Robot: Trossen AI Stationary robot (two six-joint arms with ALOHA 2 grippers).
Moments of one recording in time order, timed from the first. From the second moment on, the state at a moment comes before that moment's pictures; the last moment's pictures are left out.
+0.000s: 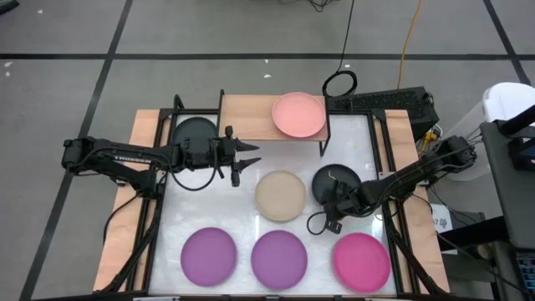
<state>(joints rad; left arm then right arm) 0.08 1.22 0.74 0.35 -0.08 0.10 0.38 1.35 0.62 -0.52 0.13 0.81</state>
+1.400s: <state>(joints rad) 0.08 1.22 0.74 0.35 -0.08 0.10 0.26 0.82 0.64 0.21 0.26 -0.02</state>
